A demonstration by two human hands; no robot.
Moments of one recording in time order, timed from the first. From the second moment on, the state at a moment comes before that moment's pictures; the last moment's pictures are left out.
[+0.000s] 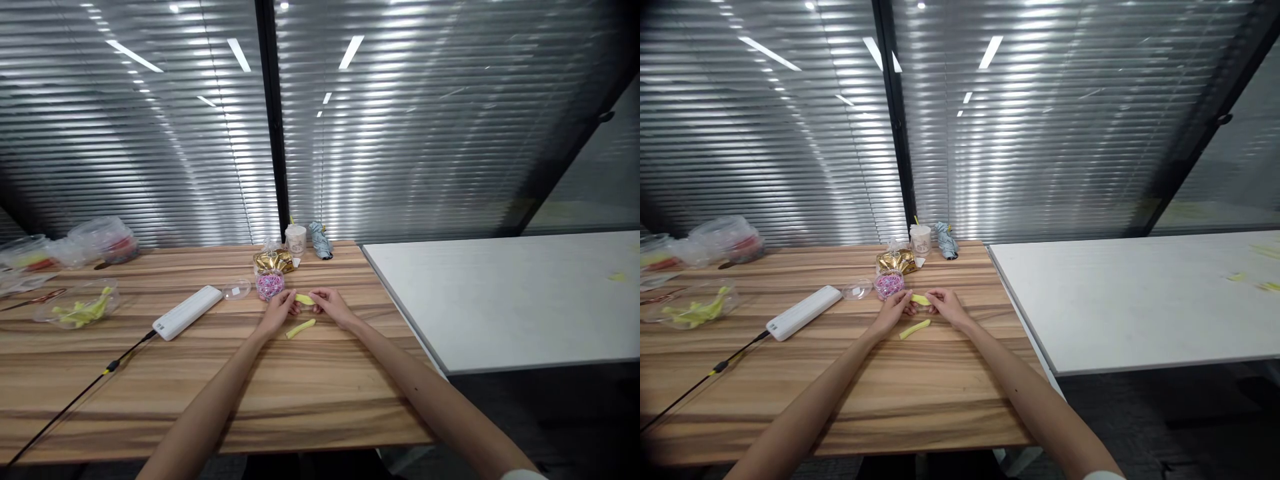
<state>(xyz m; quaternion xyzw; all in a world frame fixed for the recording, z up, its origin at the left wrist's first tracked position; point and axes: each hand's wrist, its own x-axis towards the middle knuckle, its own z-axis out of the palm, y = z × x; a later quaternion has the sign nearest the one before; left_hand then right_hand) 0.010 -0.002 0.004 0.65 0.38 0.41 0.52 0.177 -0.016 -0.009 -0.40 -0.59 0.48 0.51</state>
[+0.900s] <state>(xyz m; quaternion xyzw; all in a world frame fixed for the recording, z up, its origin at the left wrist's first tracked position) 0.009 0.000 0.001 0.65 0.39 0.41 0.51 0.177 -0.015 -0.010 -0.40 -0.60 0.47 0.51</state>
